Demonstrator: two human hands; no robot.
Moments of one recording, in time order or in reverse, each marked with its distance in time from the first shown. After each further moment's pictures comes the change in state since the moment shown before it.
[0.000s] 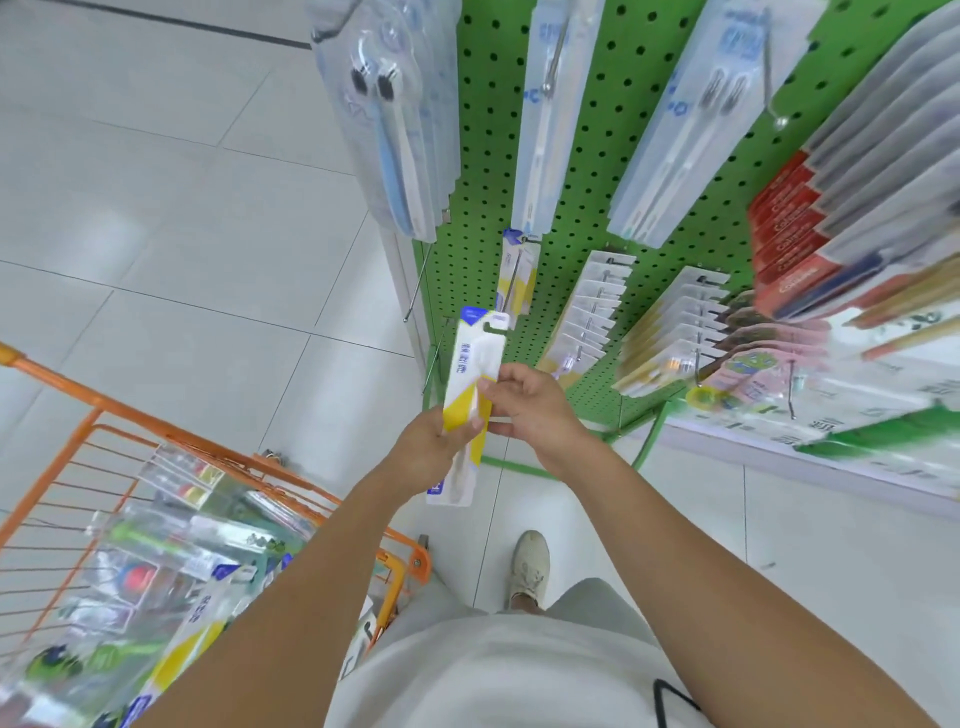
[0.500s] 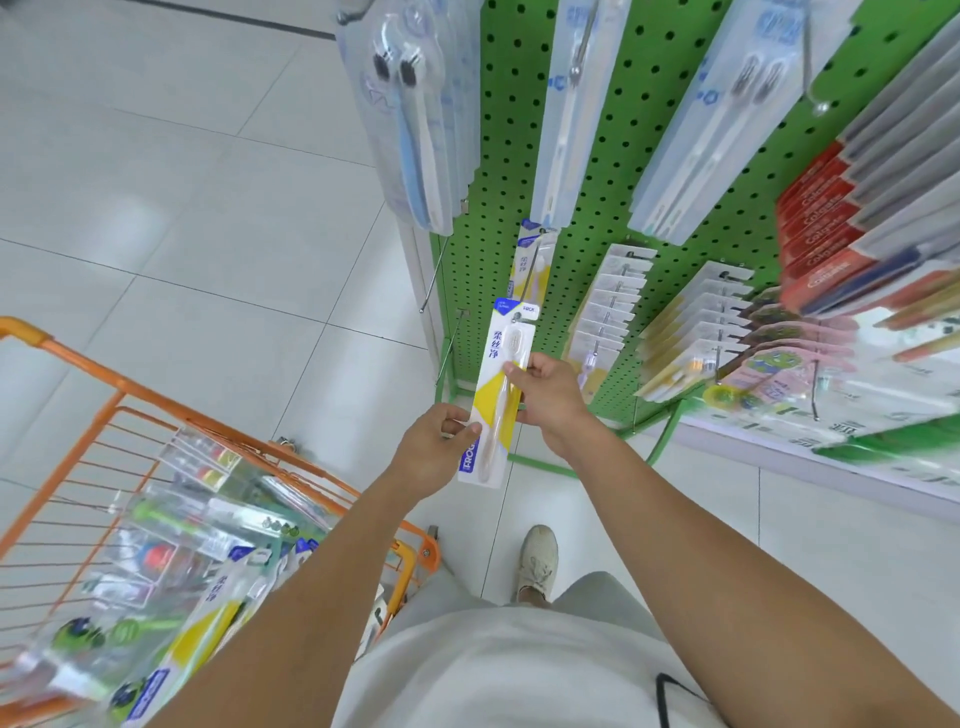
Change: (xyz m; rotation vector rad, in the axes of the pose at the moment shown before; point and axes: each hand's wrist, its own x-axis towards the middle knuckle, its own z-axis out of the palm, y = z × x) left_hand -0.002 -0.022 -0.001 0.081 0.153 -0.115; right_hand 0.030 0.011 0.001 -0.055 0.181 0.044
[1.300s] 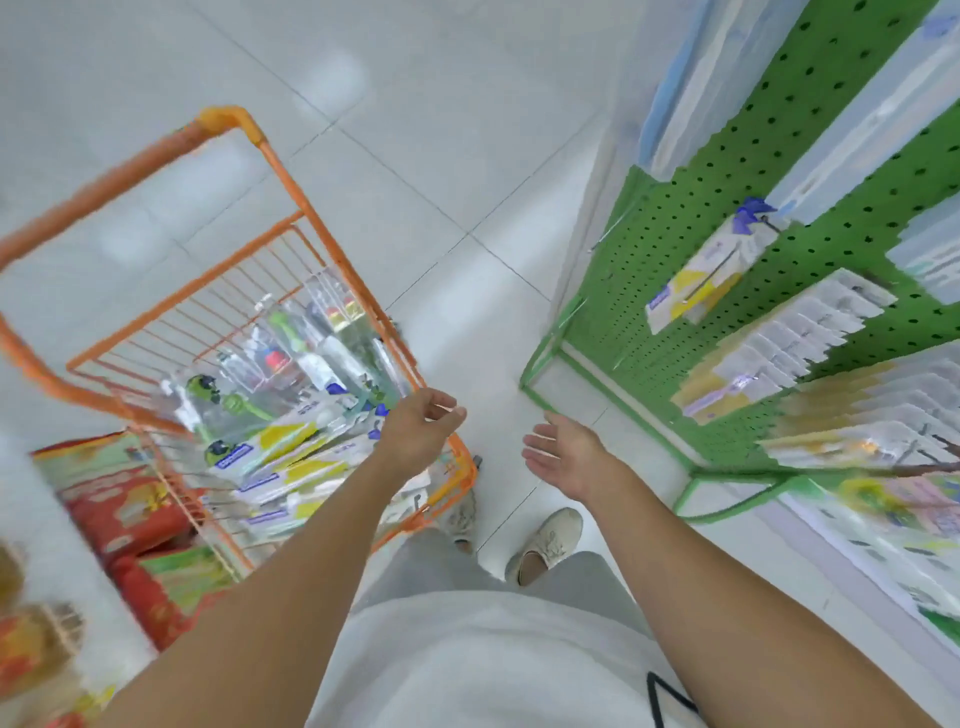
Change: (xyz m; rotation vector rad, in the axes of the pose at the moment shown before) left_hand -0.088 -0.097 -0.032 -0.235 0.475 -0.297; right_hand -0.016 0.102 0.050 -0.072 -0.268 0.683
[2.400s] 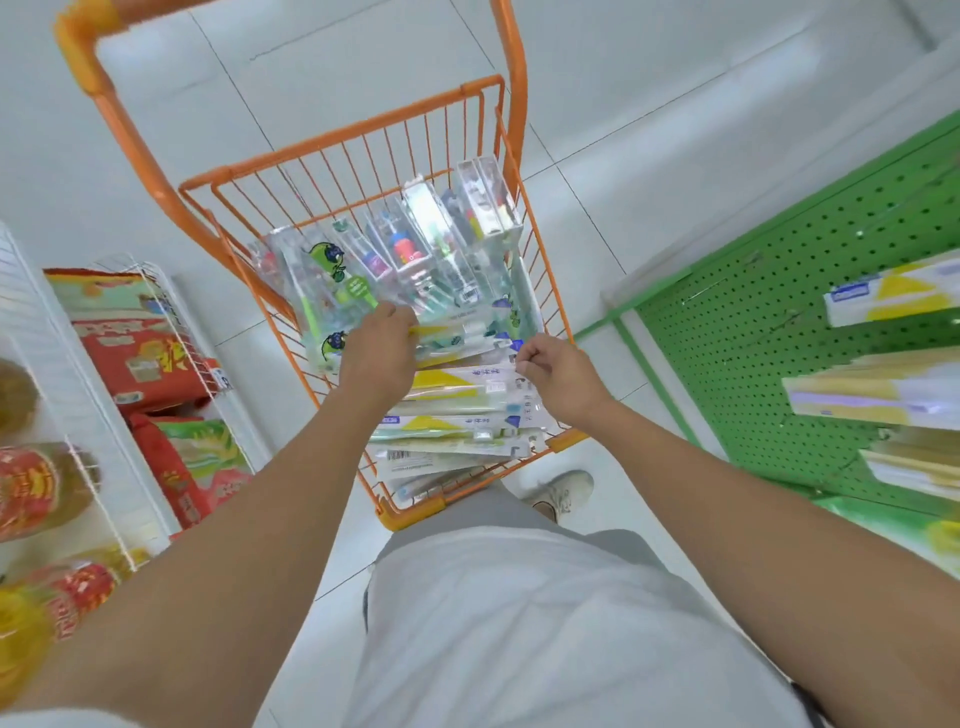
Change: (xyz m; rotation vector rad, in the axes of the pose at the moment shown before) left_hand 0.039 -0.153 -0.170 0.528 0.245 0.149; right_hand 0.004 0.062 0.187 -1.221 -0.119 -0.767
